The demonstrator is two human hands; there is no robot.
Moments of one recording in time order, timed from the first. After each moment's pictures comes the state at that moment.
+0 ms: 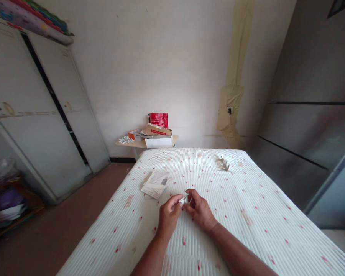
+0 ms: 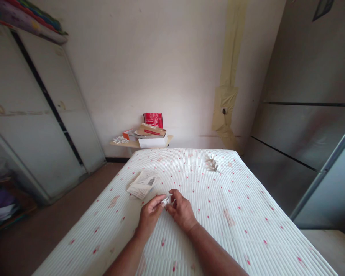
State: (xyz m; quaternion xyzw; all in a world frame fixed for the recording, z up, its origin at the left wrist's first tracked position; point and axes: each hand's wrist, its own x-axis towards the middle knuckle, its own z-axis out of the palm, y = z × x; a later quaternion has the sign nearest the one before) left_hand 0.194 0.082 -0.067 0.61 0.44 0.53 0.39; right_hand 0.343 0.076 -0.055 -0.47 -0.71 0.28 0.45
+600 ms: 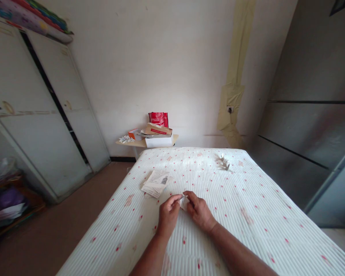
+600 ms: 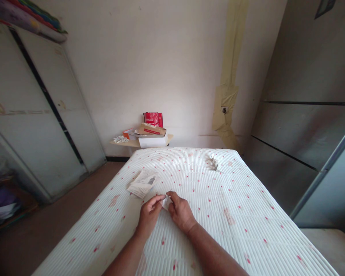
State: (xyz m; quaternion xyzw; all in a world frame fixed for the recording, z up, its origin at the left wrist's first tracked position) left_hand 0.194 0.080 -0.058 0.60 0.47 0.54 0.36; right_hand 0.340 0.072 -0.052 -0.46 -0.74 0.23 0.43
